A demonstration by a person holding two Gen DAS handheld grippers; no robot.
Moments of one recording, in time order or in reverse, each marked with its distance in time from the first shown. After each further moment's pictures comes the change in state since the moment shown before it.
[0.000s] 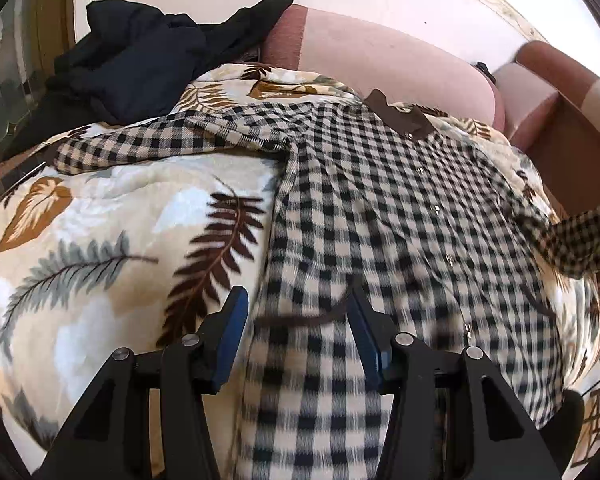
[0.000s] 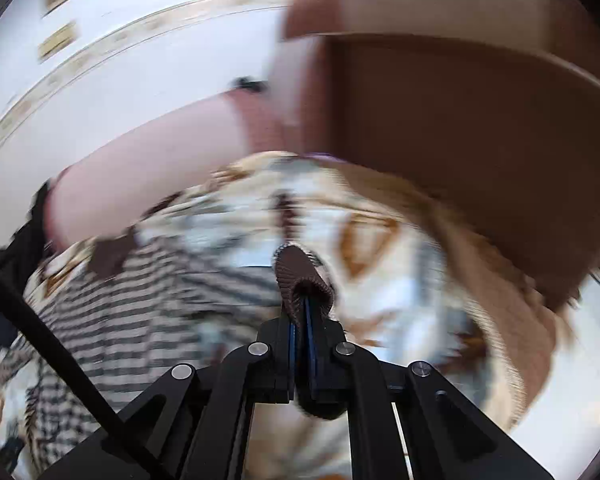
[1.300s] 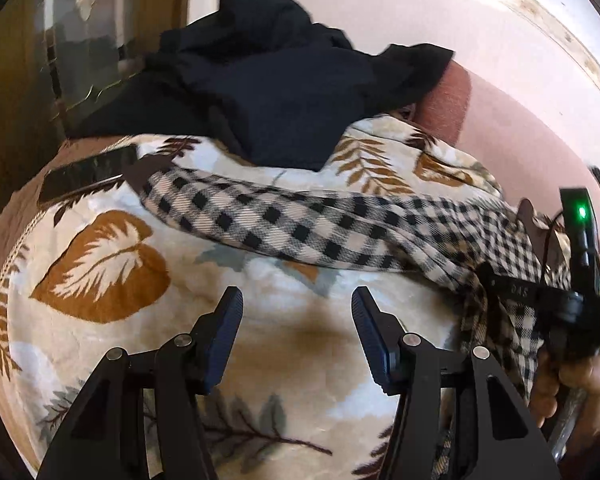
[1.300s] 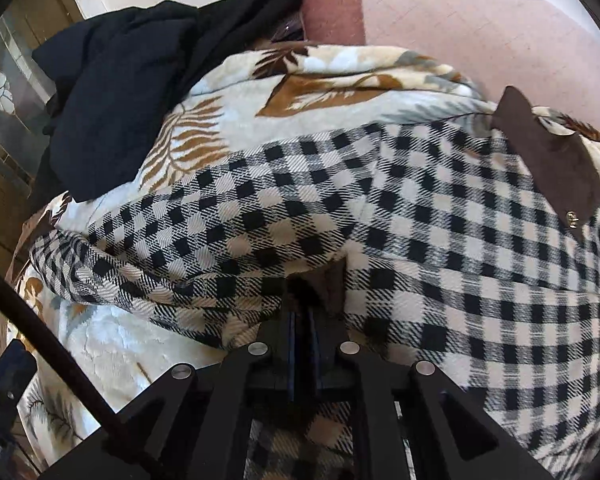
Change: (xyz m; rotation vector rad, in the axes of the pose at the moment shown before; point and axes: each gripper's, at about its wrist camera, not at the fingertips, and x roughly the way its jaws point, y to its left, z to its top) left arm 0.050 0.157 0.098 -0.301 -0.103 0.252; right arm 0.236 0.476 -0.113 -0.486 0.431 0.442
